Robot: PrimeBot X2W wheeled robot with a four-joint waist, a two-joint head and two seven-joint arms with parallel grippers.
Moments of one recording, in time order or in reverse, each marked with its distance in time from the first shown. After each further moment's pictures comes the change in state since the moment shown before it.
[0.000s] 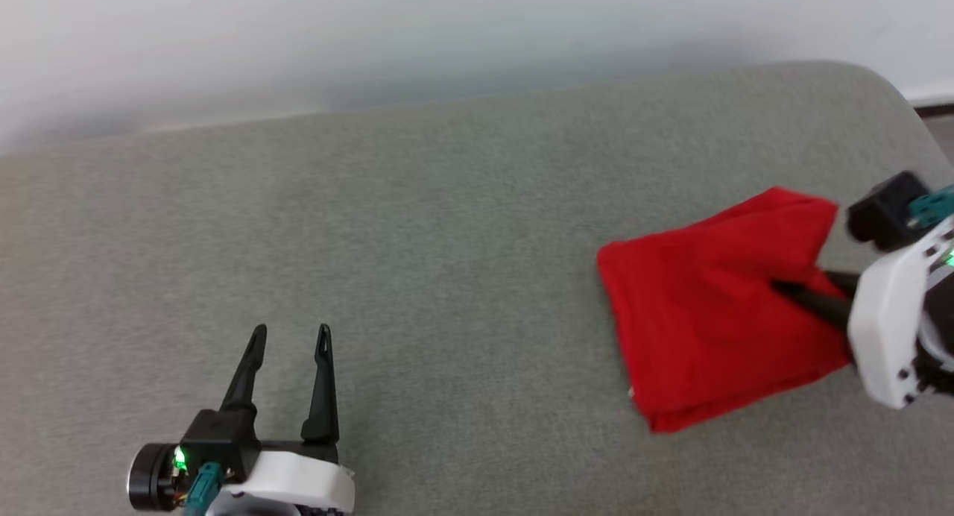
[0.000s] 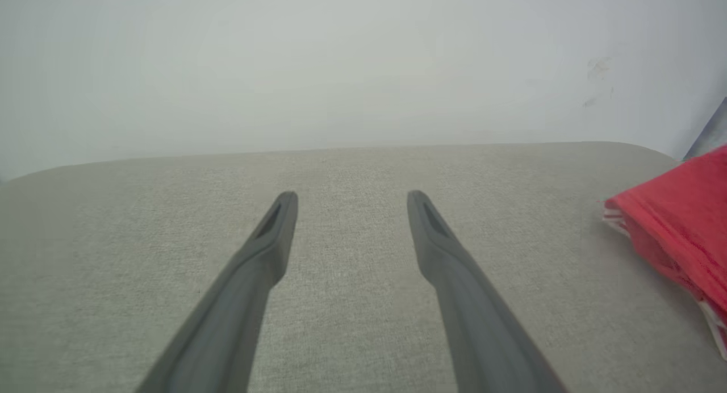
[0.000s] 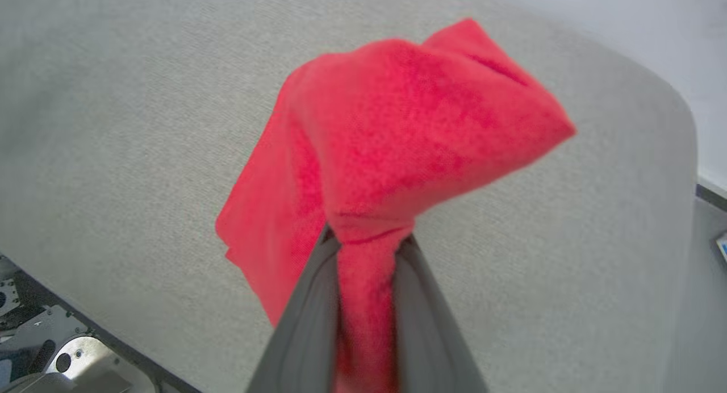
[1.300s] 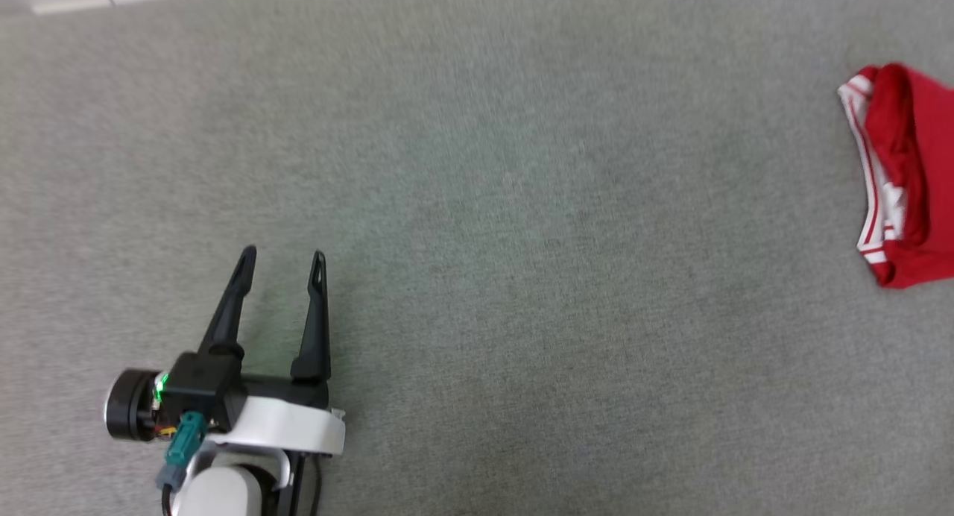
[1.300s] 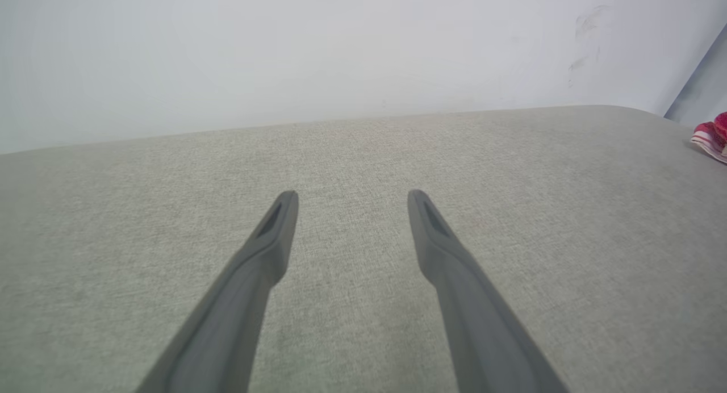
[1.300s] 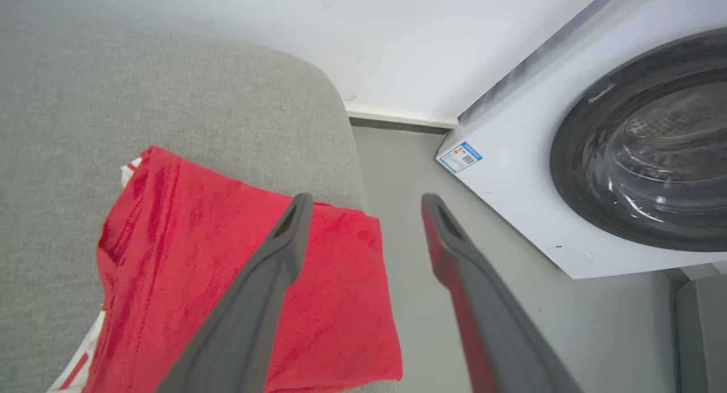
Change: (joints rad) left arm -0.135 0.008 0.027 -0.051 0.054 -0.064 0.000; right arm -0.258 0.065 -0.450 0.687 -0.511 0.000 -0.356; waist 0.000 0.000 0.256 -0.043
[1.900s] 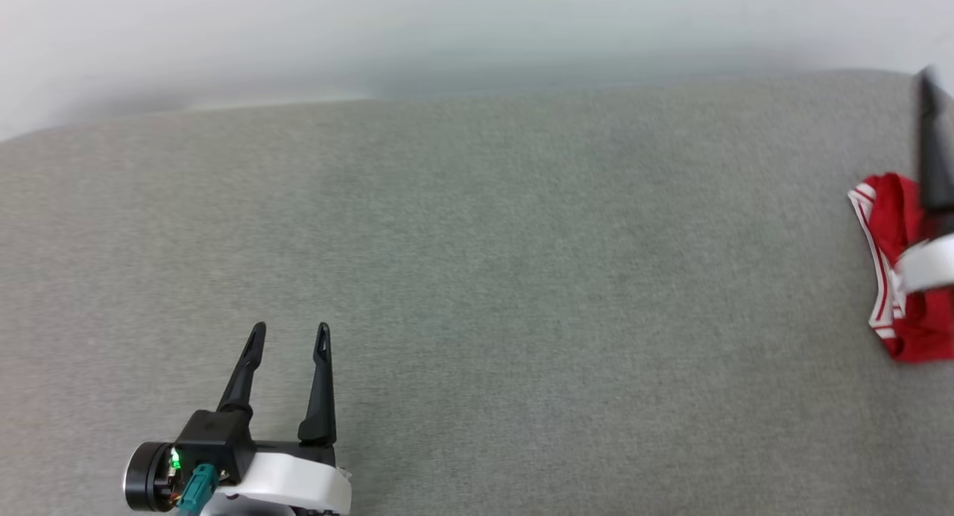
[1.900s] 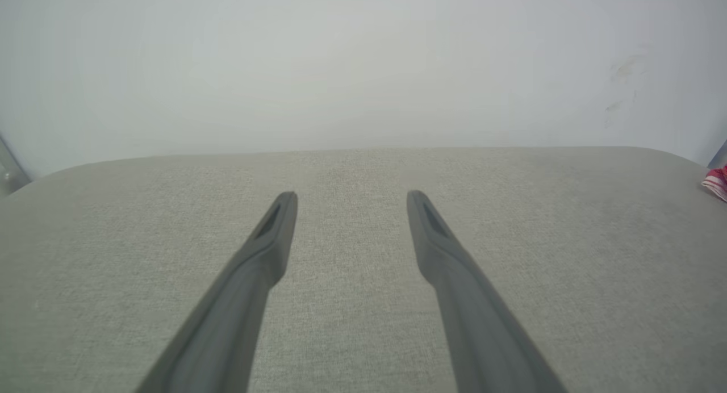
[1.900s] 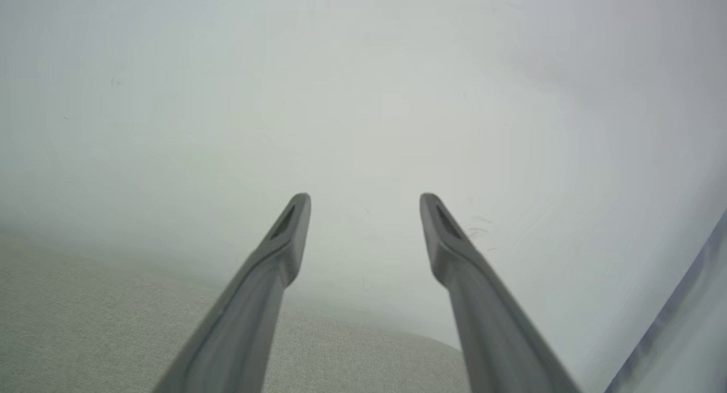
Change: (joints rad) left arm 0.129 -0.008 -0.014 0.035 -0.049 0.041 0.000; right arm 0.303 0.374 -0.198 -0.404 -0.238 0.000 -0.494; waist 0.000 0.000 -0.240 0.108
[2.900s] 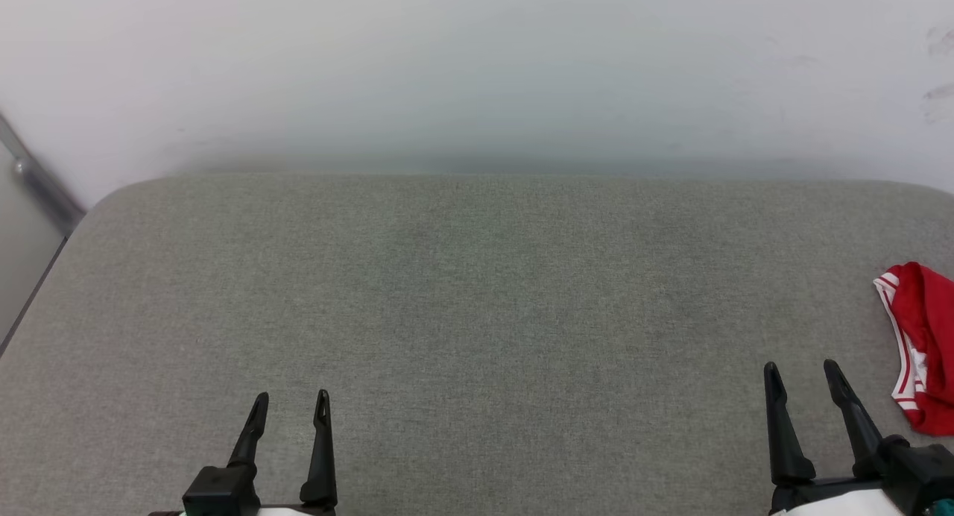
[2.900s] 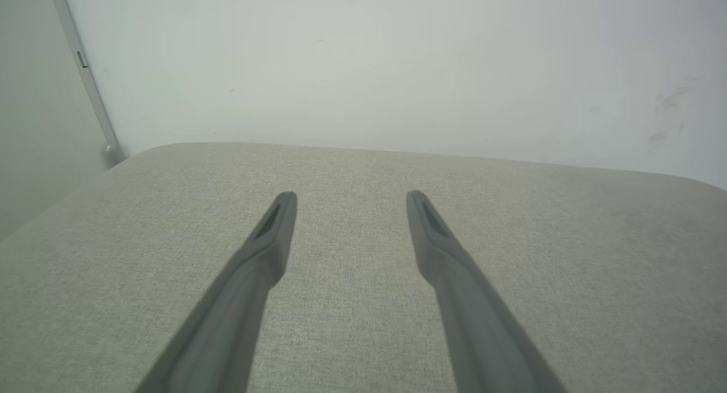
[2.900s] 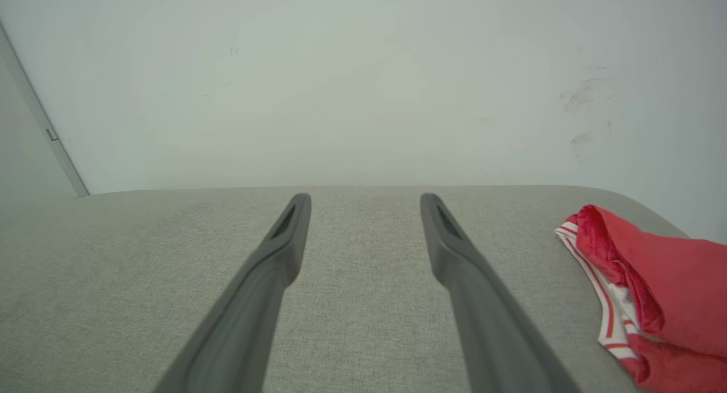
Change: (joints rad) left arm 0.113 0.000 -0.011 0.037 -0.041 0.024 0.000; right arm 0.609 0.341 -0.017 -0.203 -0.005 0.000 -0.026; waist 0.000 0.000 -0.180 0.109
